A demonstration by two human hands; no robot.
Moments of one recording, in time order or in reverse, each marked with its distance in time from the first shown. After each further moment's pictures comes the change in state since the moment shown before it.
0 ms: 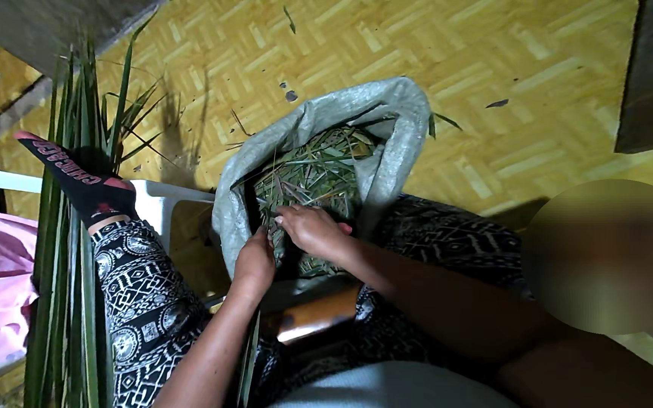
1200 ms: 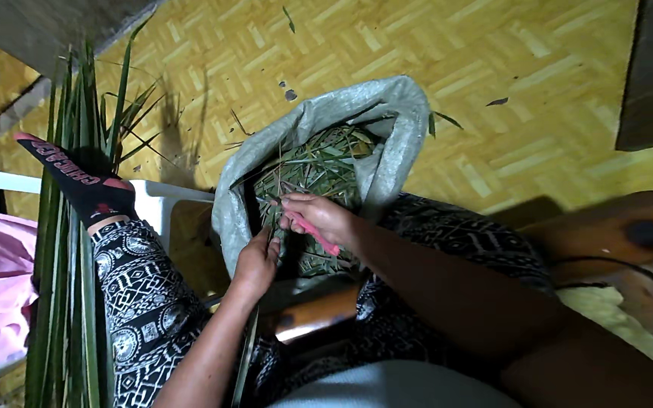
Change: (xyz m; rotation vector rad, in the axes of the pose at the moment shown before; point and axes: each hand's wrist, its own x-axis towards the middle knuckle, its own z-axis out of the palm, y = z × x) left_hand -0.006 -0.009 -0.002 -0.228 -0.019 0.097; right_hand 0.010 0.008 -0.016 1.220 -0.095 0.343
